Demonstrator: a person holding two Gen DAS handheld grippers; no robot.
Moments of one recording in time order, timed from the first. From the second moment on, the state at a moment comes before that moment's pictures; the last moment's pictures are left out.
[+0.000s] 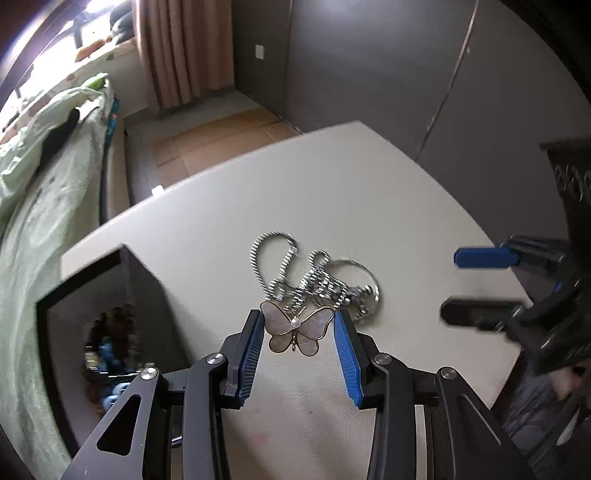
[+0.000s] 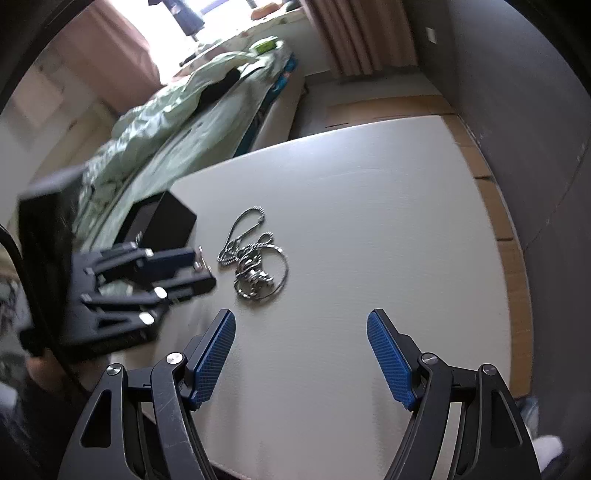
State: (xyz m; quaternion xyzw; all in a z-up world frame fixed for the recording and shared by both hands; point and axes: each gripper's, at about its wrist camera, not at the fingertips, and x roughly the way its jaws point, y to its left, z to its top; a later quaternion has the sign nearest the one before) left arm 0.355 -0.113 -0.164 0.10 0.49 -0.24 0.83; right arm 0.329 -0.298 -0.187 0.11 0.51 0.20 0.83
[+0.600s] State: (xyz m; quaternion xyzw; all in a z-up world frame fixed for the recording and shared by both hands) left arm 0.354 -0.054 -0.120 0.02 0.45 -0.22 0.87; right arm 0.349 -0.245 -0.197 0.02 0.51 0.21 0.83
